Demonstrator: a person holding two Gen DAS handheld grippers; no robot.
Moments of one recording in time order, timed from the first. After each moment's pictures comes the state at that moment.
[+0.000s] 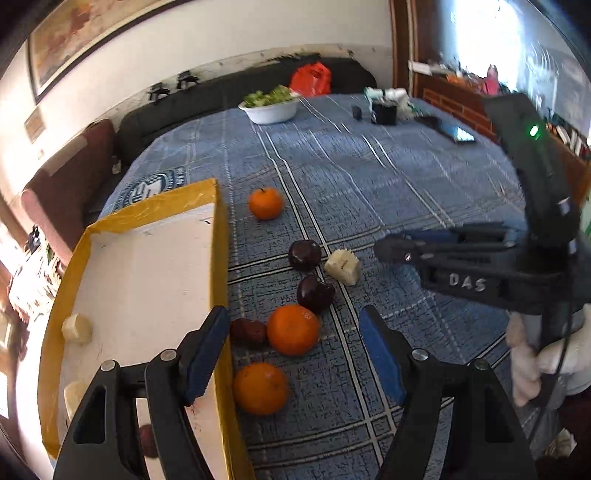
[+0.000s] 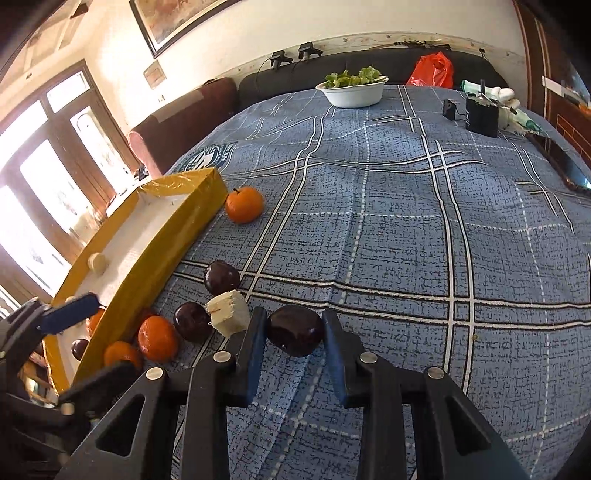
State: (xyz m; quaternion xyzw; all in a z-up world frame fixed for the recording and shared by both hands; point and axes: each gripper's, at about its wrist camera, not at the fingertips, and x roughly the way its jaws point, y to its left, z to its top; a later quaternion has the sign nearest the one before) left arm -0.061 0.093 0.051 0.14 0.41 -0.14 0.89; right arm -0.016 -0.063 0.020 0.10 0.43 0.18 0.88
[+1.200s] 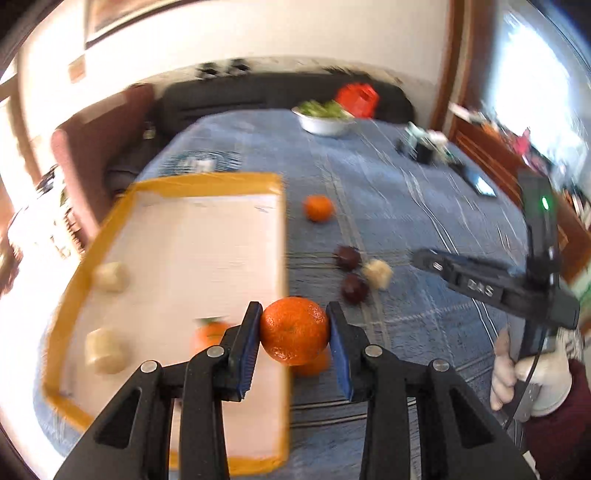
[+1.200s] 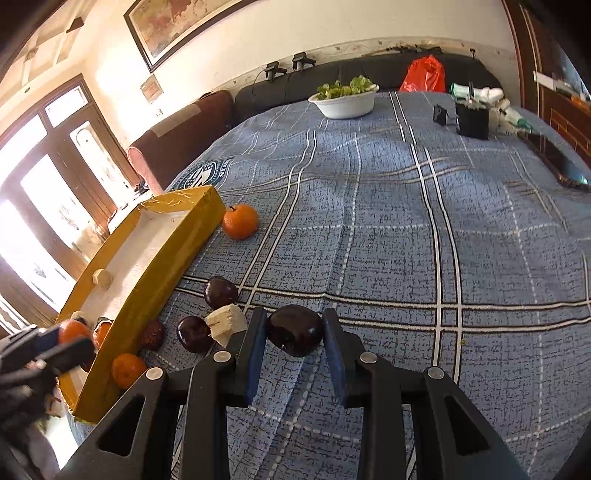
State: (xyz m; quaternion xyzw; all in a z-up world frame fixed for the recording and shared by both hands) left arm -0.087 0.162 0.083 0.01 0.39 -0.08 0.92; right arm -0.020 -0.068 0.030 0.11 0.41 0.17 0.89
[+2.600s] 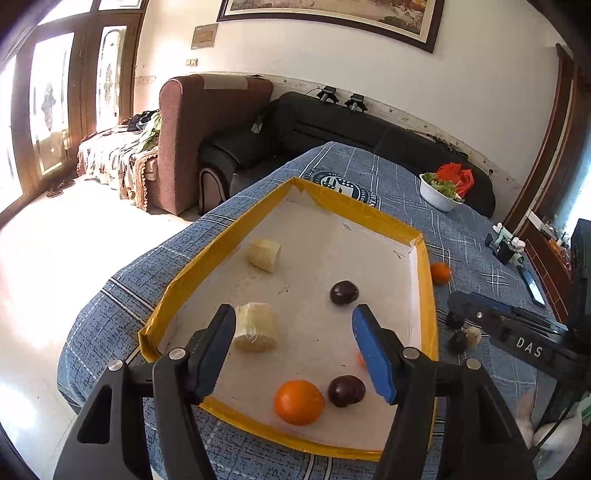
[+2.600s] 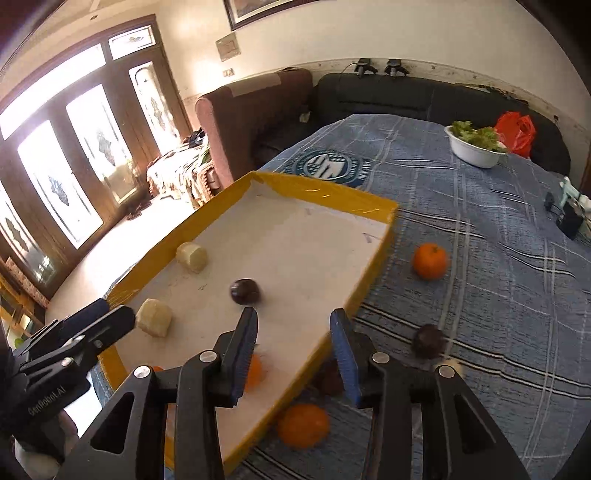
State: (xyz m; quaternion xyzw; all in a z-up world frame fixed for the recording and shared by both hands) left arm -0.125 0.293 0.083 -0.14 0.33 0.07 0.93; right arm -0.027 0.085 0.081 0.00 0.41 0.26 0.88
